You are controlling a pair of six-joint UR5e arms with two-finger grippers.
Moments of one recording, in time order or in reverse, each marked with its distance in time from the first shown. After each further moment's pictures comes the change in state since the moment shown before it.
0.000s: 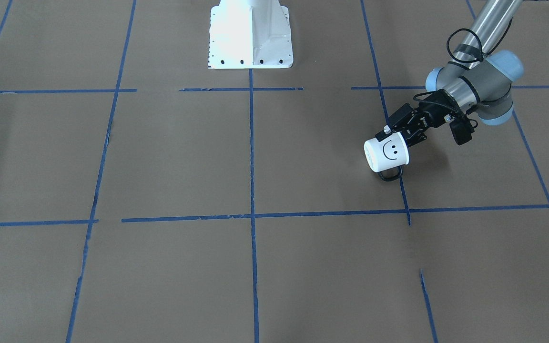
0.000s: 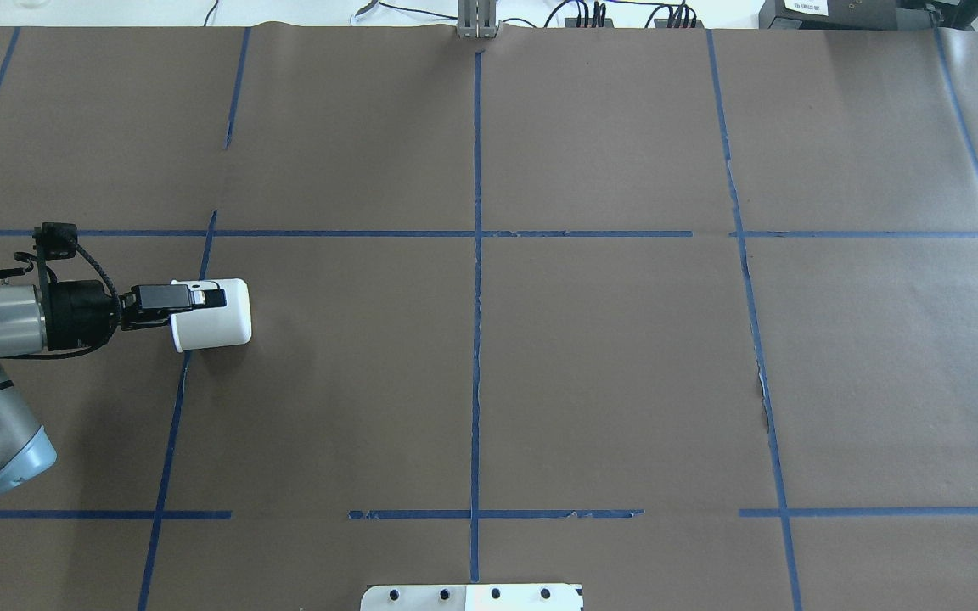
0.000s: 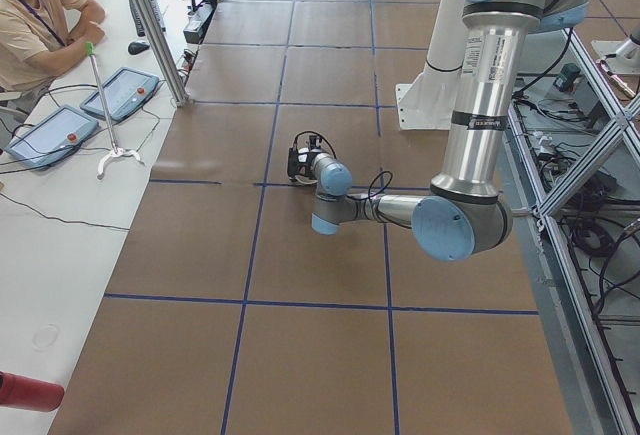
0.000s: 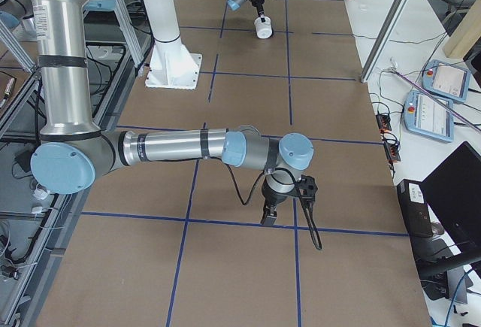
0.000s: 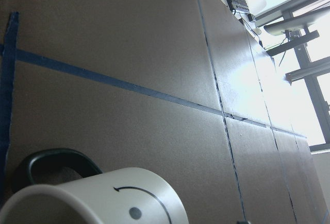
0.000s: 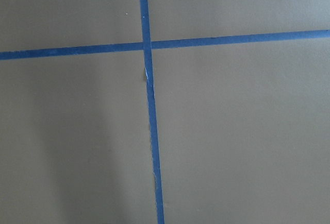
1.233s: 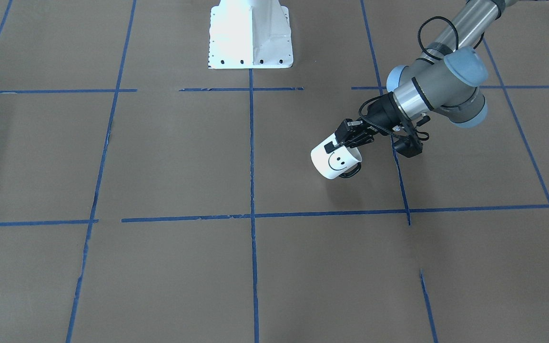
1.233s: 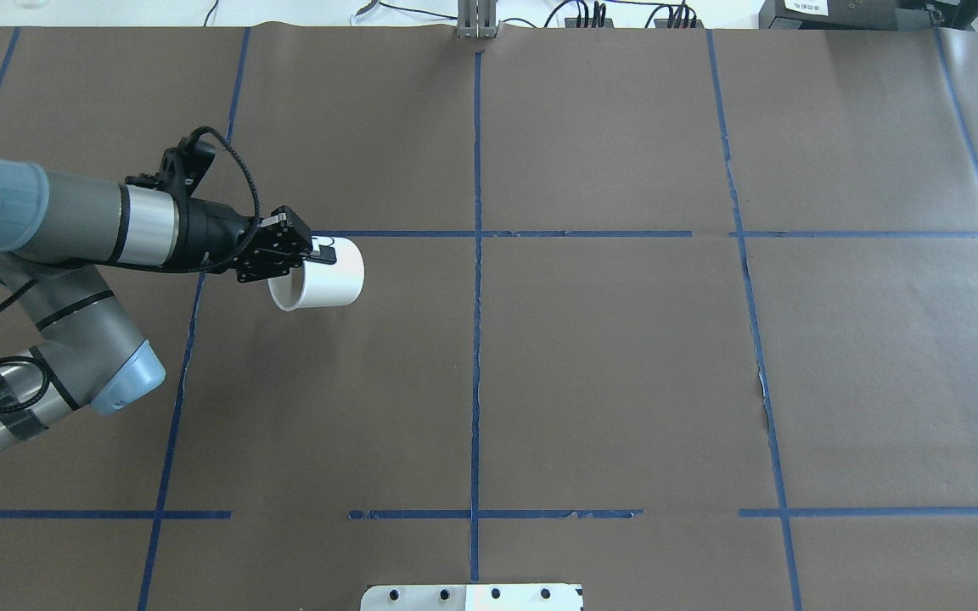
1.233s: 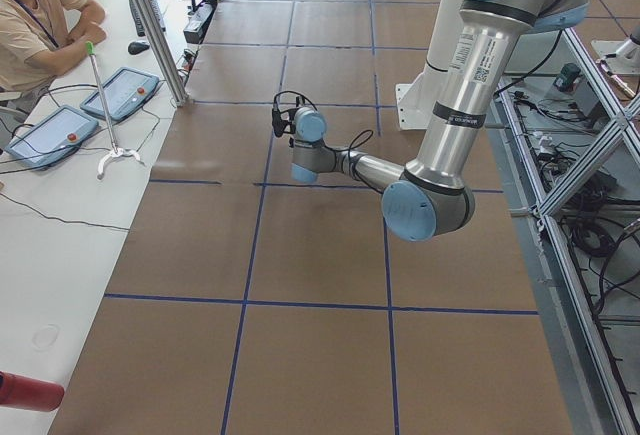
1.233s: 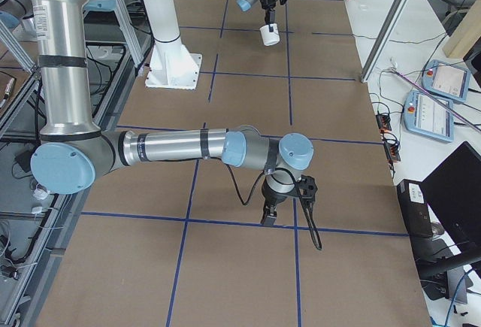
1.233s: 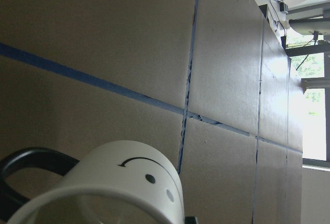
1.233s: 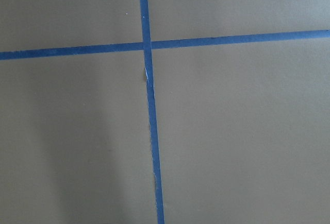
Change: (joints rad) left arm -0.057 -0.268 -0.193 0.681 -0.217 -0.165; right arm 0.000 0.000 0.000 0.000 0.000 0.000
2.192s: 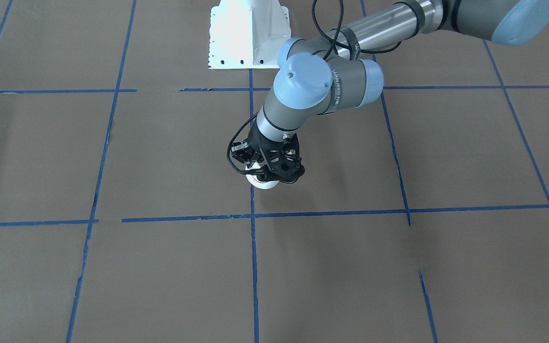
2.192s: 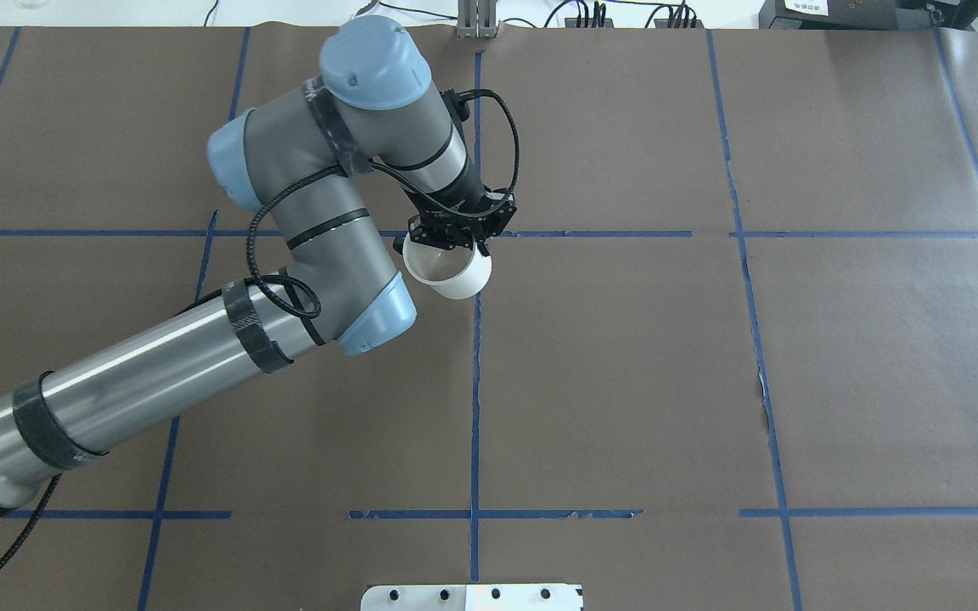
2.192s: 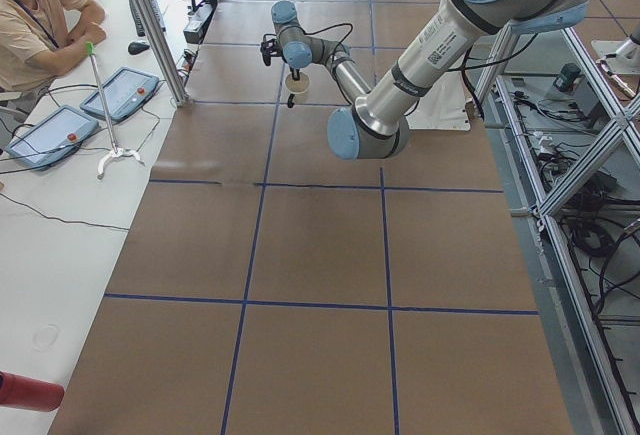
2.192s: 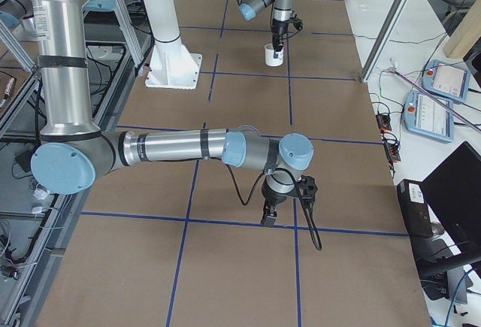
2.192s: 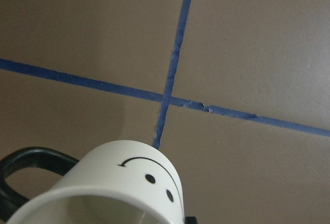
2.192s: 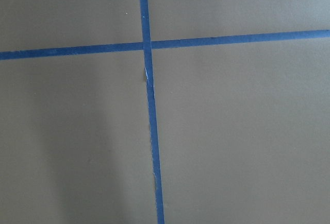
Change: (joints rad) left arm 0.100 -0.534 0.199 0.959 -0.015 0.400; right arm 0.000 0.000 0.000 0.000 0.000 0.000
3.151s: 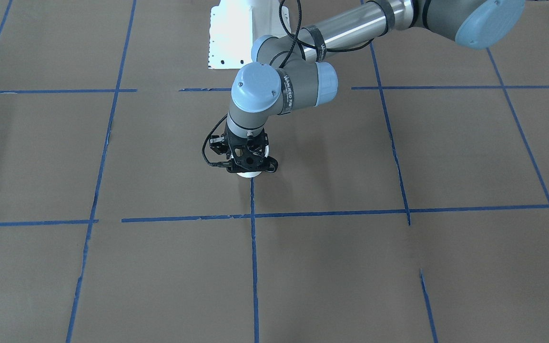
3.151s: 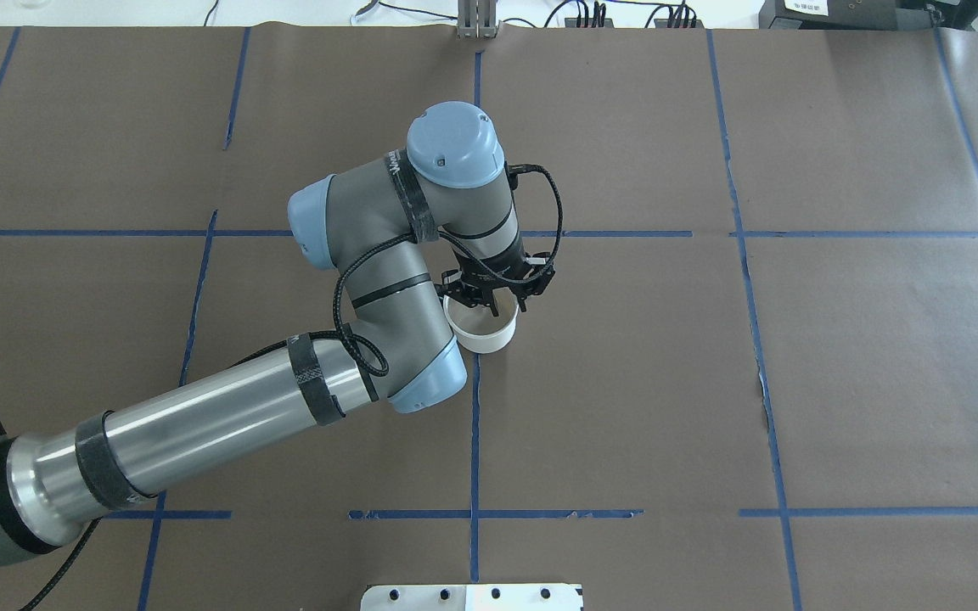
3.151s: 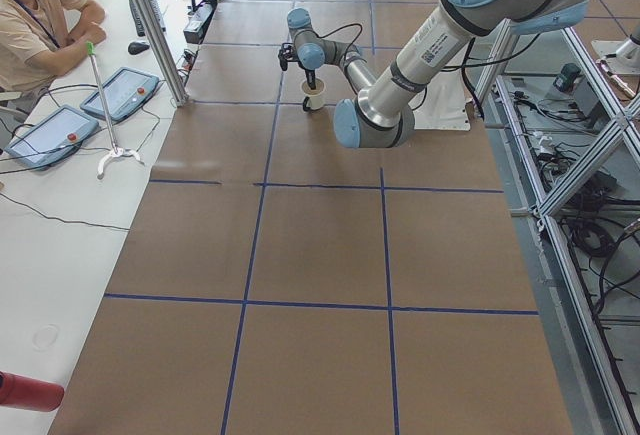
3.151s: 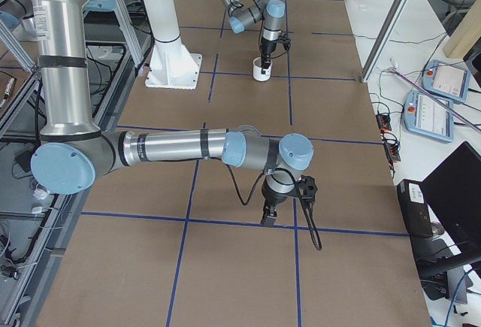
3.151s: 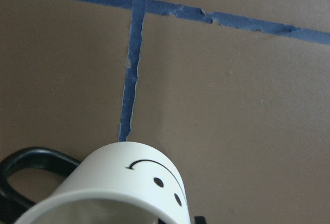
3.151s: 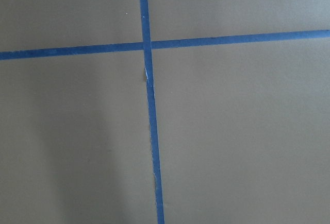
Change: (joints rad) left arm 0.090 -0.035 0.044 0.024 0.063 0.021; right arm 0.000 0.000 0.000 0.000 0.000 0.000
